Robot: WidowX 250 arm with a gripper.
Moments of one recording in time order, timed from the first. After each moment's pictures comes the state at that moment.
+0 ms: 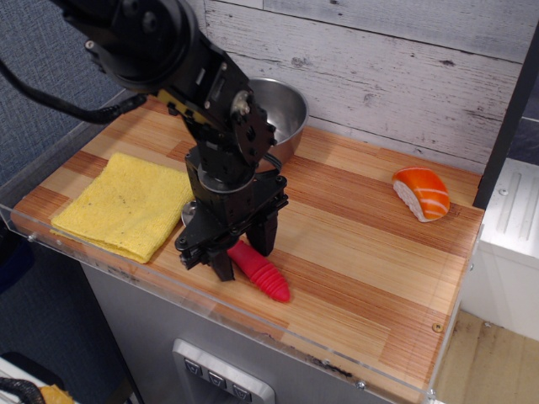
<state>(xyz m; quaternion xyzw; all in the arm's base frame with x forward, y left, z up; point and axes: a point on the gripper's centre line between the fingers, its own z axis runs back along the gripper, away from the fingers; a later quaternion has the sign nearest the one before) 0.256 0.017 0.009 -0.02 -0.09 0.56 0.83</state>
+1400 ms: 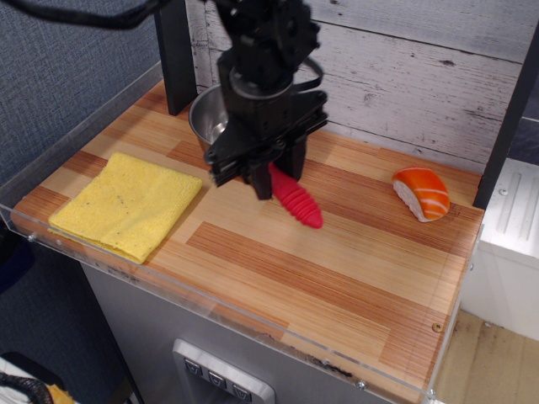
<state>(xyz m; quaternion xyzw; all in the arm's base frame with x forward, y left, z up) 0.290 0.000 0.078 -0.03 -0.13 0.52 0.85</state>
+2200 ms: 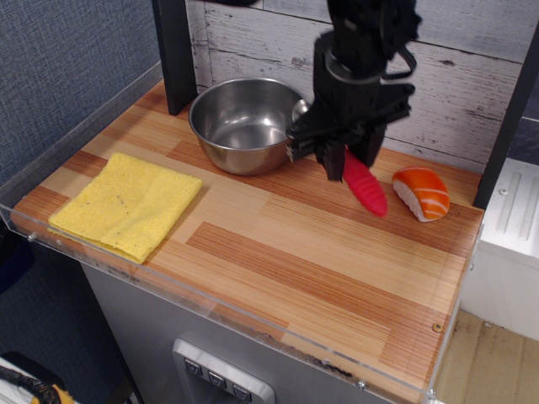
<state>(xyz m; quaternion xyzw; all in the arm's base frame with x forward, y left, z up) 0.339 -0.043 0.070 -0.02 -0.14 0.43 0.89</state>
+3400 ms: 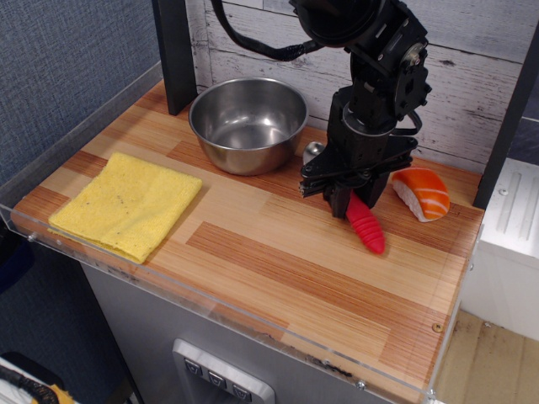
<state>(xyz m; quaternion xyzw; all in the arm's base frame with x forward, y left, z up) 0.347 -0.046 0.019 0.02 -0.11 0.42 0.90</state>
